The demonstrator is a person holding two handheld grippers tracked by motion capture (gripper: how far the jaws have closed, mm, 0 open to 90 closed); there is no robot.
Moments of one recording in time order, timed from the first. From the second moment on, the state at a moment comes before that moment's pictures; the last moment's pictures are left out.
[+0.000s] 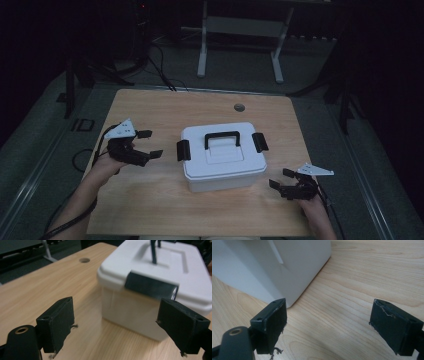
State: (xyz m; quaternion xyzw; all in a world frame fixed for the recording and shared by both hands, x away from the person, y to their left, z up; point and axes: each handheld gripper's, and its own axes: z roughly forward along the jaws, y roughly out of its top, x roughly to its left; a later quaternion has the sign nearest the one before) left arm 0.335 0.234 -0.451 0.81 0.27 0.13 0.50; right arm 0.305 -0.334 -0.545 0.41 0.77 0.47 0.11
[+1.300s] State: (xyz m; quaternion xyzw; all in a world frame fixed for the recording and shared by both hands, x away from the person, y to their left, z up) left arm 0.277 0.309 -0.551 0.77 0.38 0.18 0.47; right arm 0.301 -0.337 -0.549 0.45 0.74 0.47 0.16
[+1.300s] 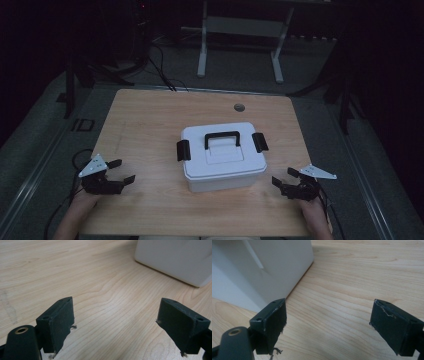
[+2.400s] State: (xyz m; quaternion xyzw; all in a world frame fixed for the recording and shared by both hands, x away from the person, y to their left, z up) left arm 0.266 0.325 -0.560 0.69 0.50 0.32 0.42; right arm 0.302 -0.341 -0.555 0.47 0.74 0.45 0.17
